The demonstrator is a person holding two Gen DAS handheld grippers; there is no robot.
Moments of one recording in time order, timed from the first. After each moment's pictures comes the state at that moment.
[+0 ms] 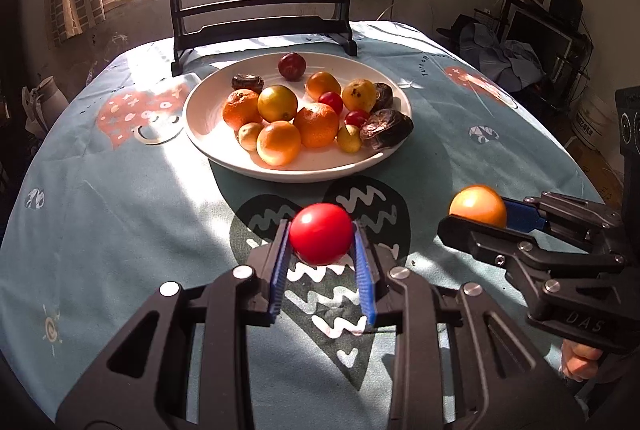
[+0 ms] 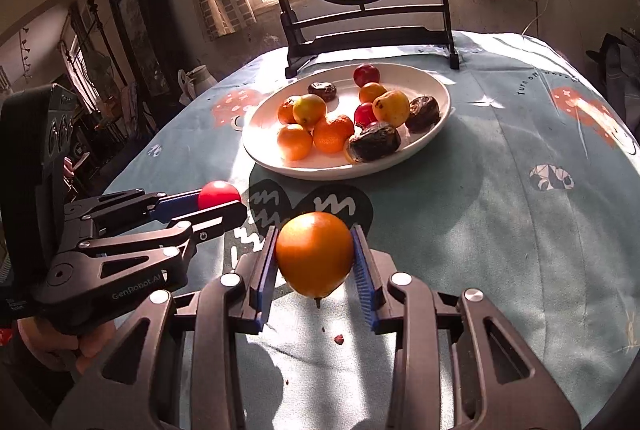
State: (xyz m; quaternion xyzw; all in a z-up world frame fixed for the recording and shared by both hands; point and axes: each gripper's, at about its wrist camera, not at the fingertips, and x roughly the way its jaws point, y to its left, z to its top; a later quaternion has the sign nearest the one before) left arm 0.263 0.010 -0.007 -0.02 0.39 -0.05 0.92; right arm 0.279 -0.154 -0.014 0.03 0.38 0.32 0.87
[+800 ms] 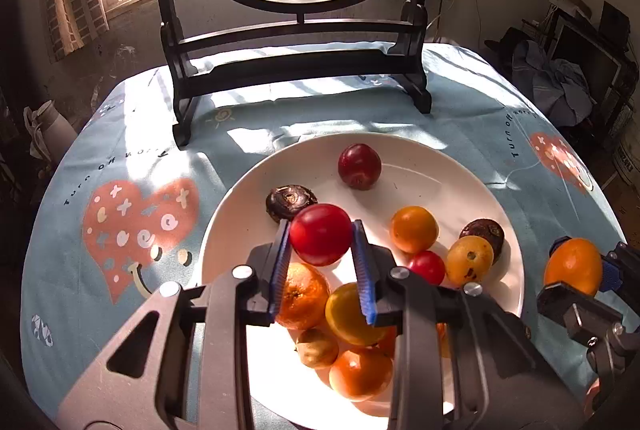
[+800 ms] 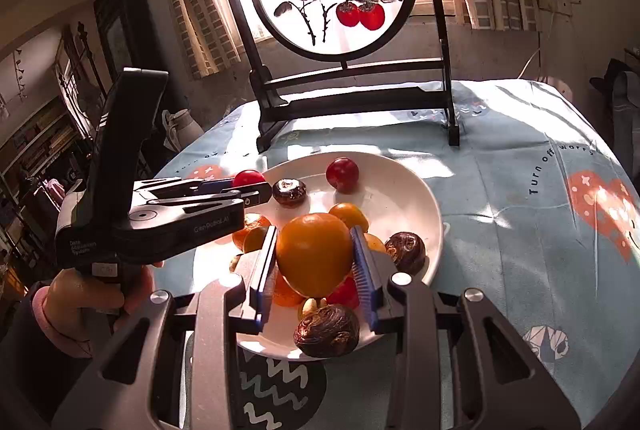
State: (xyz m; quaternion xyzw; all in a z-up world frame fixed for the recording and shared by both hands) left arm 0.455 0.050 0.011 -0.01 0.41 0.00 0.91; right arm 0.403 -0.136 0.018 0.04 0.34 0.30 0.89
